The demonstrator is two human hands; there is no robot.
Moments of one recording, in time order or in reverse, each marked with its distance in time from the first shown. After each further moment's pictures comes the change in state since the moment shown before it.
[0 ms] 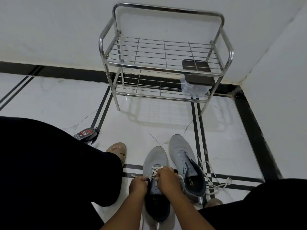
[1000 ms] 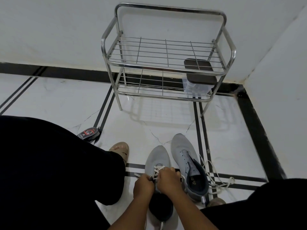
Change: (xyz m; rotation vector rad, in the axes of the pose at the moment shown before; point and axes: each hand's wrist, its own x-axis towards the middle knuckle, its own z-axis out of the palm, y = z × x) left_hand -0.012 0.006 0.007 0.124 0.082 0.028; right_hand 0.001 -0.005 0.007 -0.088 -0.022 0.014
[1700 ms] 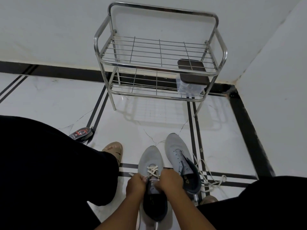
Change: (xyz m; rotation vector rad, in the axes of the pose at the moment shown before) left_hand 0.003 -0.001 -0.003 0.049 0.010 0.019; right_hand -0.015 0.015 -0.026 0.006 -0.083 0.118
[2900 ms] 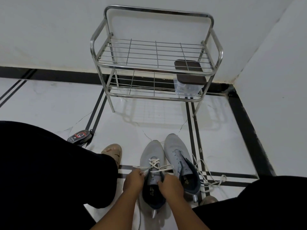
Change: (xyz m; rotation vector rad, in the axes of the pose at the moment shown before) left_hand 0.012 0.011 -0.008 -0.001 0.008 0.061; right_hand -0.005 0.014 0.020 0.272 0.047 0.108
